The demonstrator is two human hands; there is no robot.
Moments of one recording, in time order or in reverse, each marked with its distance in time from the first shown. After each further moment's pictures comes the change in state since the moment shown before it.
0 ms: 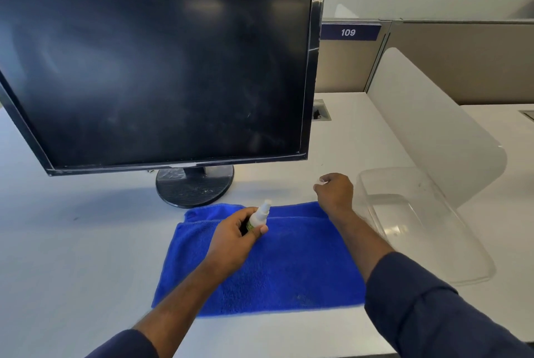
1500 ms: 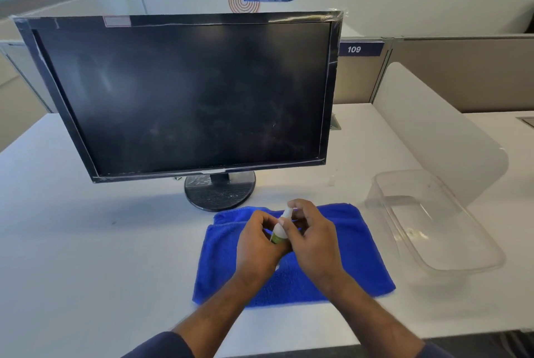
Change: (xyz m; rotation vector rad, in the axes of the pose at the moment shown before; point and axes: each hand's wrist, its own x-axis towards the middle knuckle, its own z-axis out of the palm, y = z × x) left_hand -0.040 0.027 -0.012 -0.007 0.159 0.004; right_hand -0.180 -0.040 0.008 0.276 -0.134 -0.489
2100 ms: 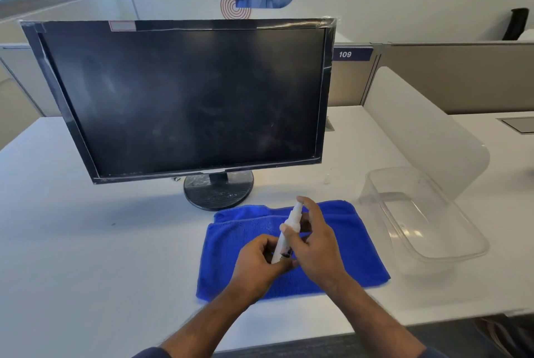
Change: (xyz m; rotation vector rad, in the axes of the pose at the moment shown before) left_hand -0.030 -0.021 -0.019 -0.031 -0.267 -0.071; right_hand -0.021 0.004 -0.002 -0.002 -0.040 0.082
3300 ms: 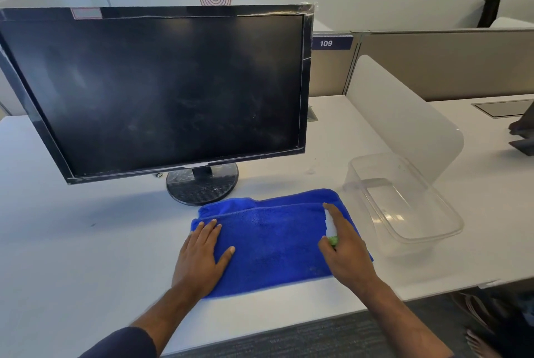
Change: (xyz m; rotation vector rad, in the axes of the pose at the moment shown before) left_hand 0.030 -0.101 -0.066 0.929 0.120 0.091; right_hand -0.024 0.061 -0.063 -0.342 0.016 0.129
